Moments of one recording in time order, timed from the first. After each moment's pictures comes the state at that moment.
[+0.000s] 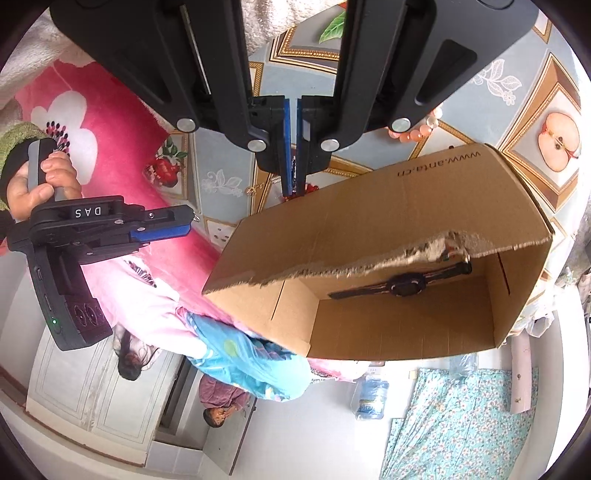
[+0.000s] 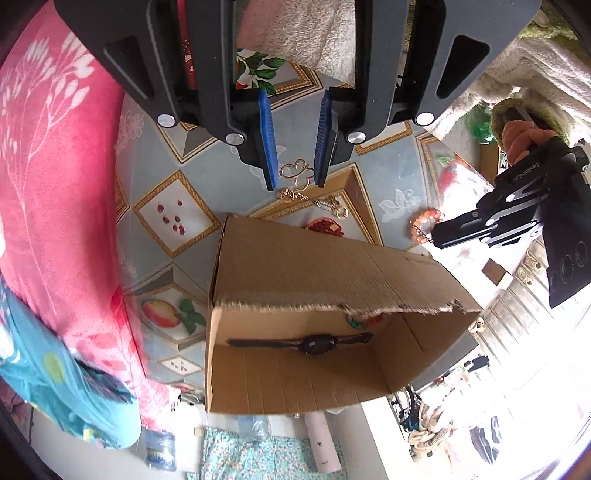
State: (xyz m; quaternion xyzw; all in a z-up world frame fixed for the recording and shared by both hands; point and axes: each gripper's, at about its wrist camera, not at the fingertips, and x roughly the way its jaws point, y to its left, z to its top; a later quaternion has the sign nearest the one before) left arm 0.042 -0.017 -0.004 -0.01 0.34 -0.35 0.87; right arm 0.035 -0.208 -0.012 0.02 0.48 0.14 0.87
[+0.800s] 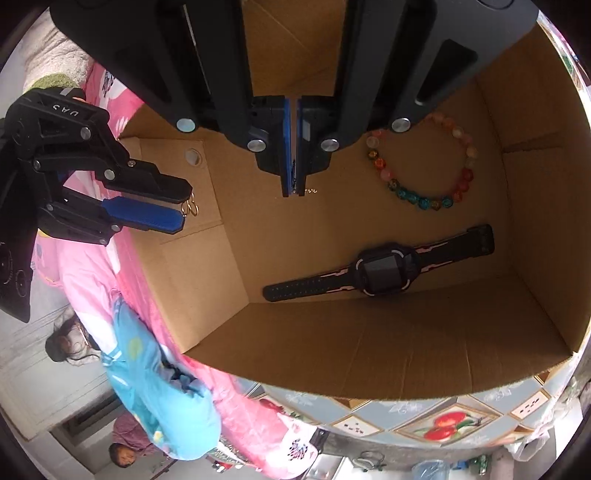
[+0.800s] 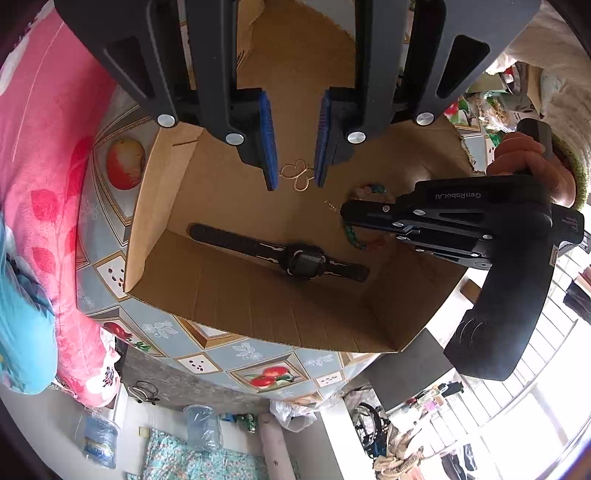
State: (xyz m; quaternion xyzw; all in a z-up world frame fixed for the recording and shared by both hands) left arm 0.264 -0.050 -0.013 -0.08 0.60 -0.28 0.74; right arm 0.223 -0.171 0.013 -0.02 0.54 0.22 0.82
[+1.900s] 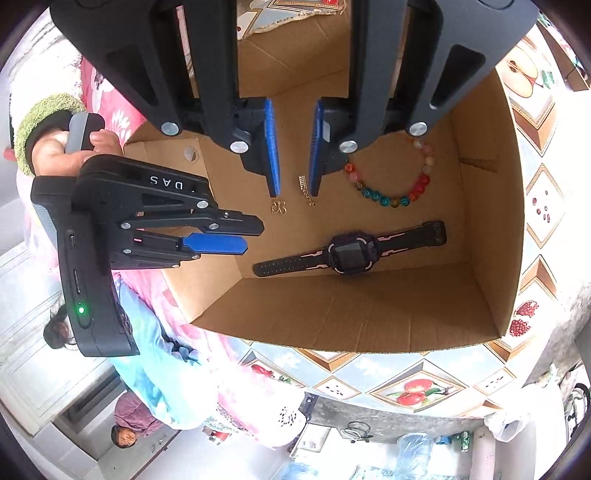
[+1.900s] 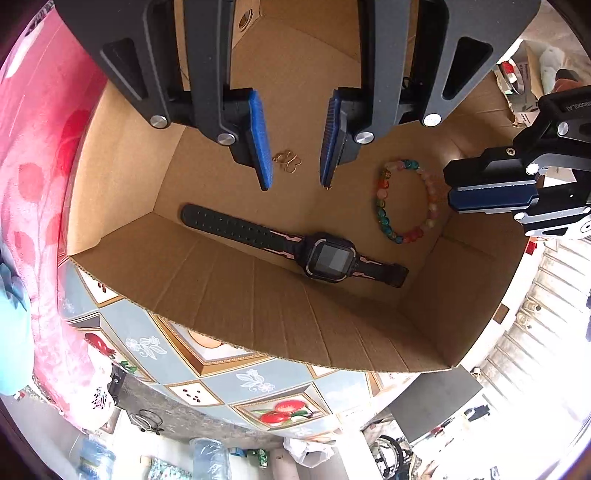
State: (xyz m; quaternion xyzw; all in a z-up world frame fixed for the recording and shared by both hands) left arm 0.232 -0.020 0.029 -0.08 0.54 -0.26 0.80; right arm 0.262 -0.143 -0.015 -0.04 0.59 0.19 0.78
